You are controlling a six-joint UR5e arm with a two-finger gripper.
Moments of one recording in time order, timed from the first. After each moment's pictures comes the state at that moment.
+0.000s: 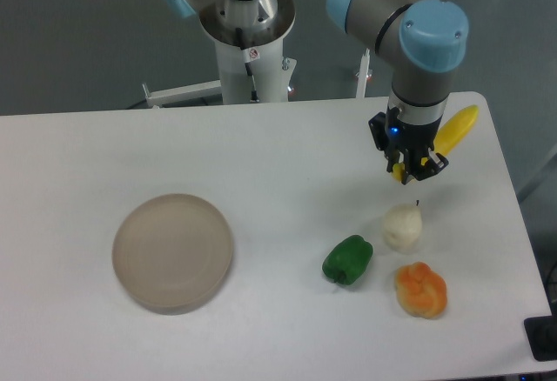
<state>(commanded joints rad) 2.46 -1.83 -1.60 -1.17 1.58 1.50</state>
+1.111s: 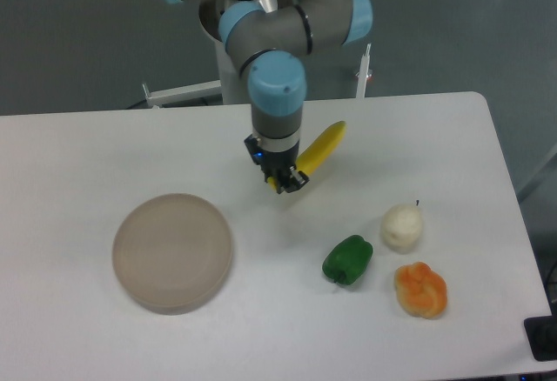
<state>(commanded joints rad) 2.13 -1.84 -1.94 -0.96 1.57 1.13</state>
